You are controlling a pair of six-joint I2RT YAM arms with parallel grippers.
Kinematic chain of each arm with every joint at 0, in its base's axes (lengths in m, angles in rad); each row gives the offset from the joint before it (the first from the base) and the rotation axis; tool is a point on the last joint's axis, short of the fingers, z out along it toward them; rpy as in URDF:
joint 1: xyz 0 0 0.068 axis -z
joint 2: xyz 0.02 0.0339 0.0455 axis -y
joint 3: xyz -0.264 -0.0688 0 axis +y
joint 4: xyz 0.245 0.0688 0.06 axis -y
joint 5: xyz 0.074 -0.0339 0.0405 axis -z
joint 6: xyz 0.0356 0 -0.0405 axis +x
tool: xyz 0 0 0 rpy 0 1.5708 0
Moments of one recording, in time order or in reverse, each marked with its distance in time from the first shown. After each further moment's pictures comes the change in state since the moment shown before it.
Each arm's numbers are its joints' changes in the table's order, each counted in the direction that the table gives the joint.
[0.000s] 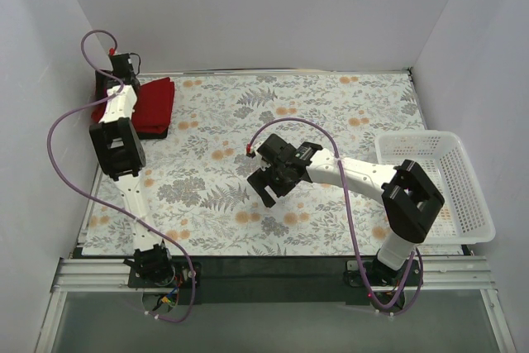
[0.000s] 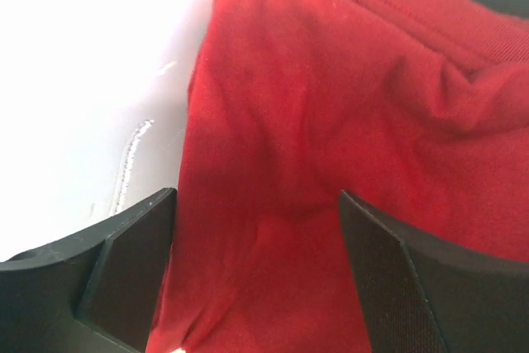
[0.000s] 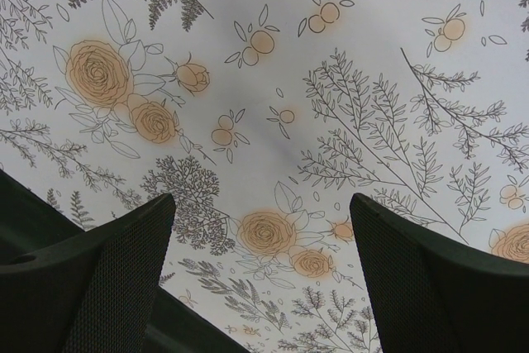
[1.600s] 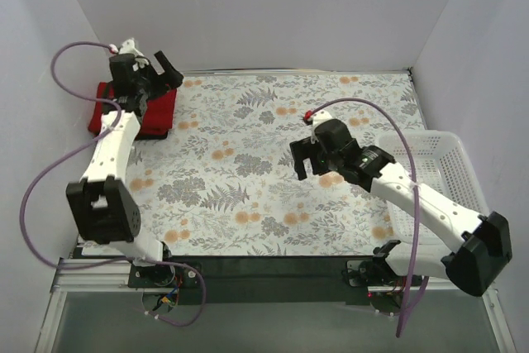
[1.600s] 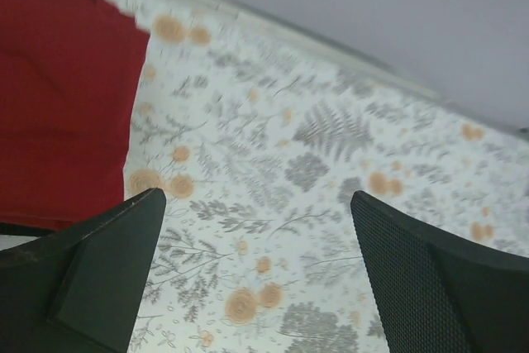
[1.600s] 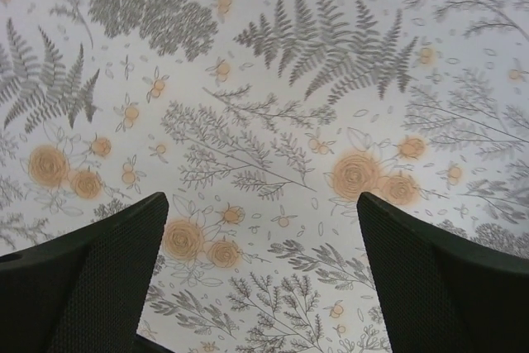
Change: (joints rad) left arm 0.155 0.738 0.685 0.124 0.785 -0.718; right arm 0.180 0.442 0.203 0.103 0.194 0.074
